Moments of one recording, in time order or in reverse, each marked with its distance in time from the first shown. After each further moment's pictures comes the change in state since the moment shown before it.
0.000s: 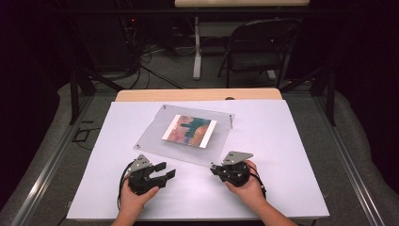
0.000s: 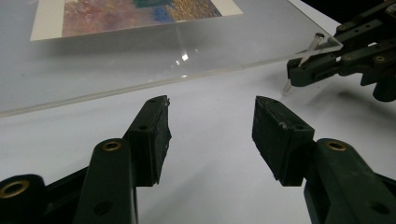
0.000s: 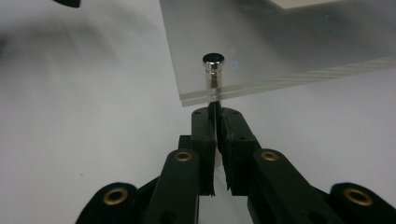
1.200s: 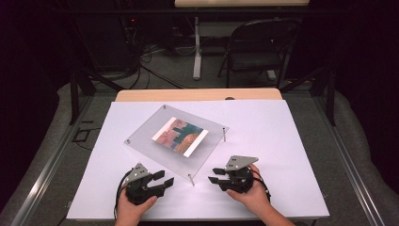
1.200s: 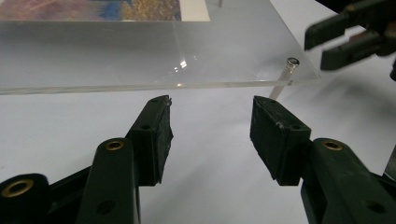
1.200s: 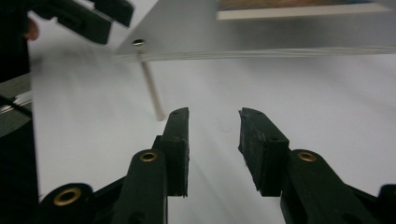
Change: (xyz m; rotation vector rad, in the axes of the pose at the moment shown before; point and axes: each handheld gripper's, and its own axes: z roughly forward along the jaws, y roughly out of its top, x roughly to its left) left arm -0.016 -0.016 -0.010 0.030 -0.007 0.006; right arm 0.014 0.003 -0.025 -0.036 0.068 -0.008
